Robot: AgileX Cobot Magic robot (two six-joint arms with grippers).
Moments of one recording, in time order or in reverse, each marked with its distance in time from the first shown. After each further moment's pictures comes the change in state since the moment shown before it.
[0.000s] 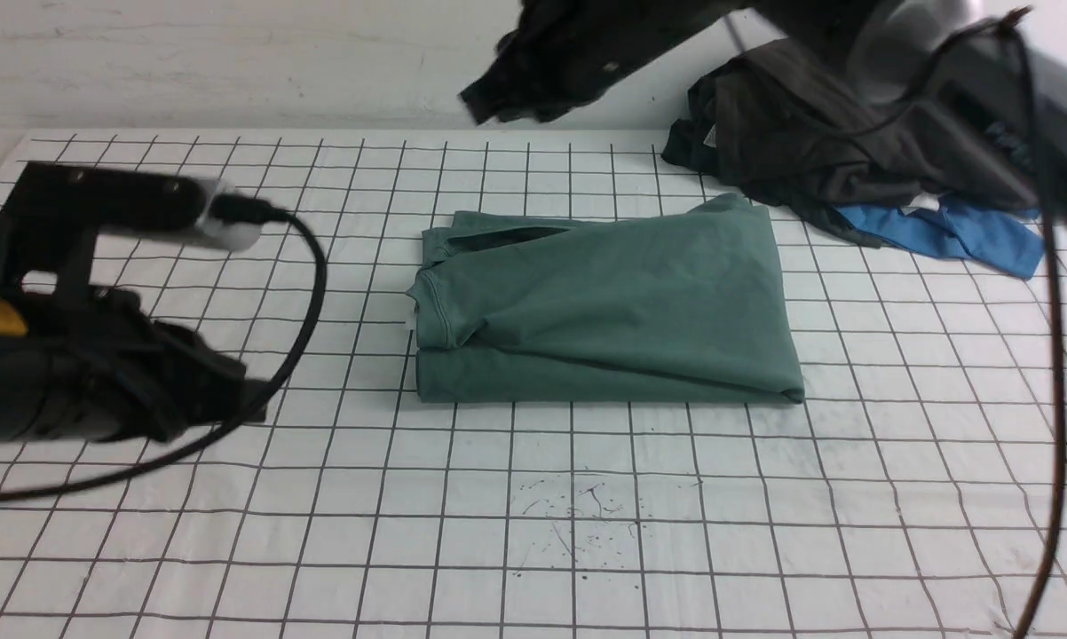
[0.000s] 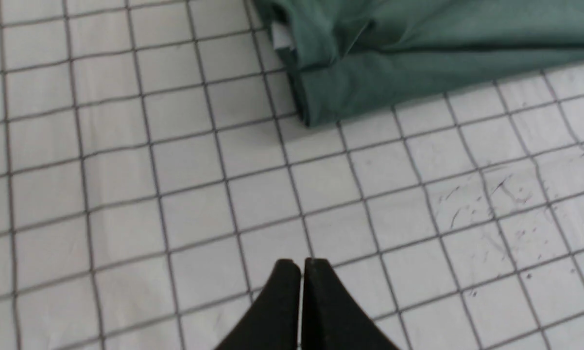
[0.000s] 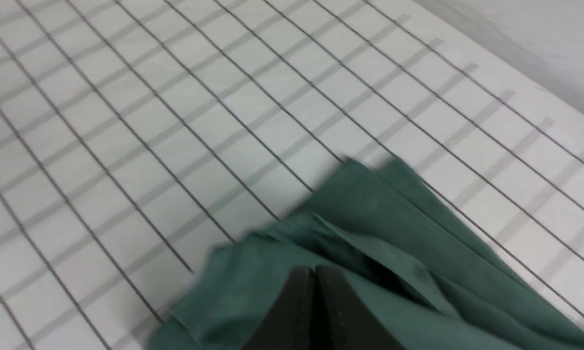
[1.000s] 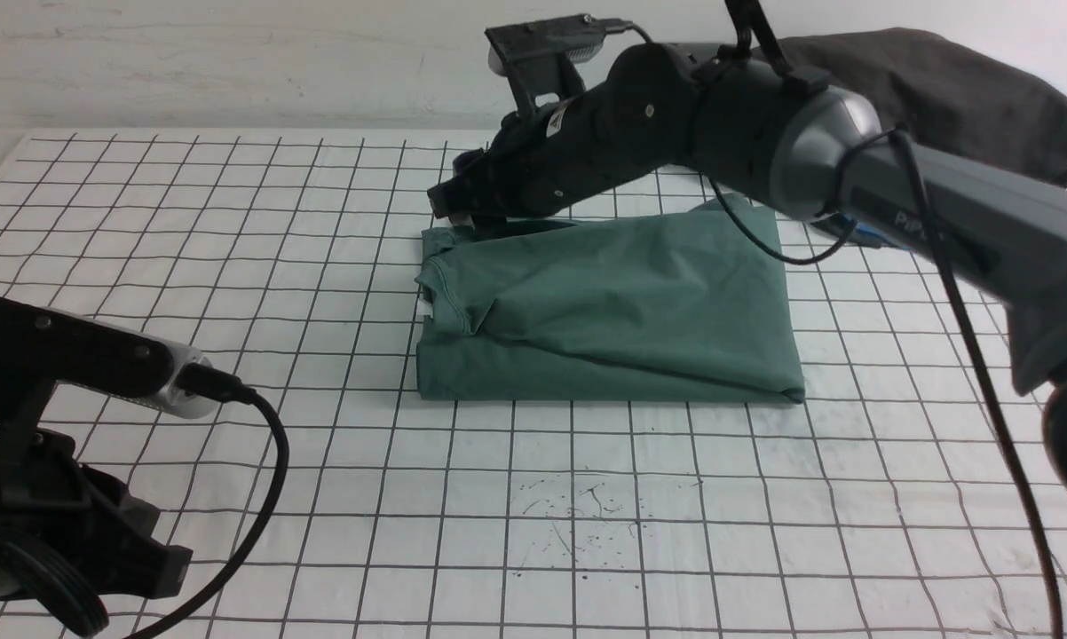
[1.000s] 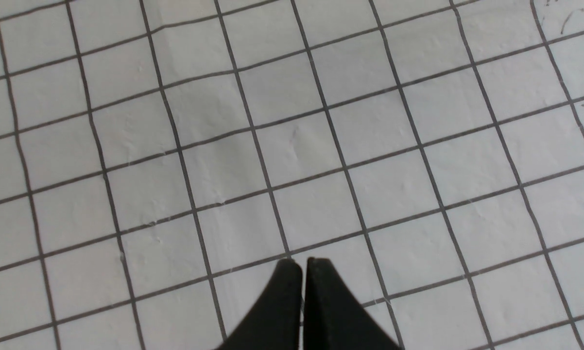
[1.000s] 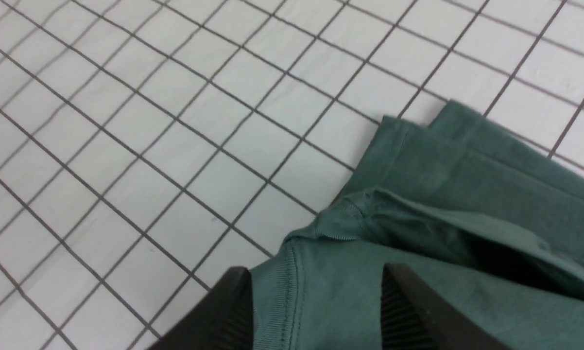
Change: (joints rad) right arm 0.082 0.034 0.303 0.115 -0.438 0.129; left arm 0.000 -0.212 0.203 0.265 0.158 -0.123
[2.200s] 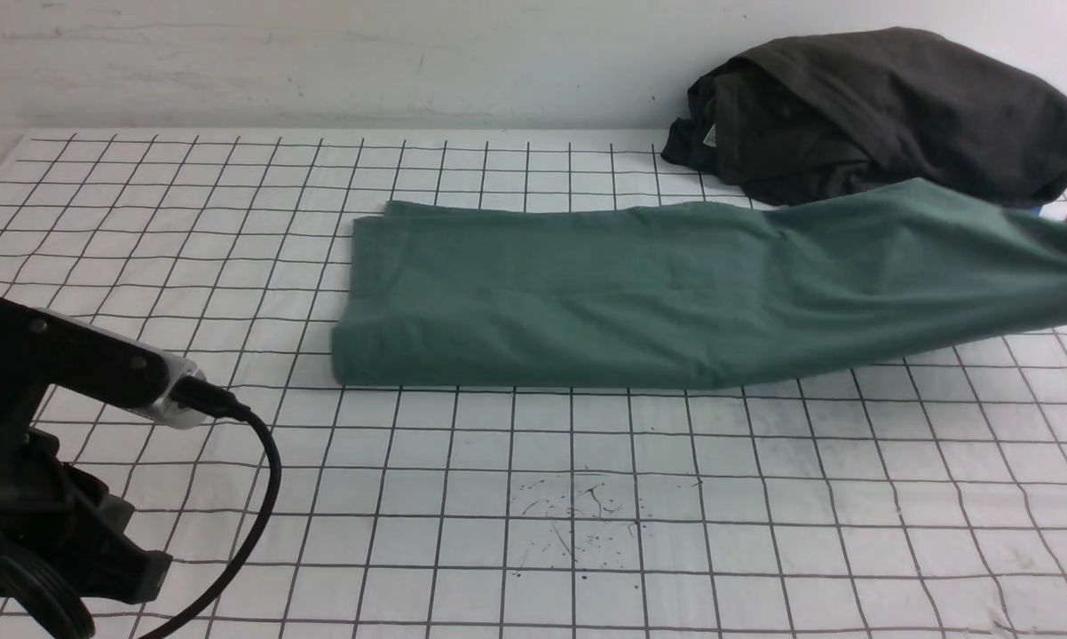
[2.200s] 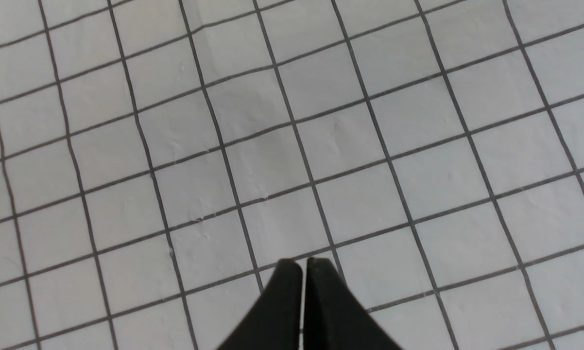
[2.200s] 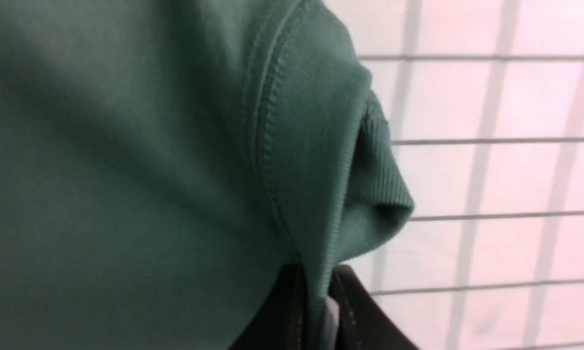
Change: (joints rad) right arm -0.820 -0.167 0.155 -0.406 0.534 -0.032; left arm 0.000 0.000 0.000 0.091 0.007 -0.007
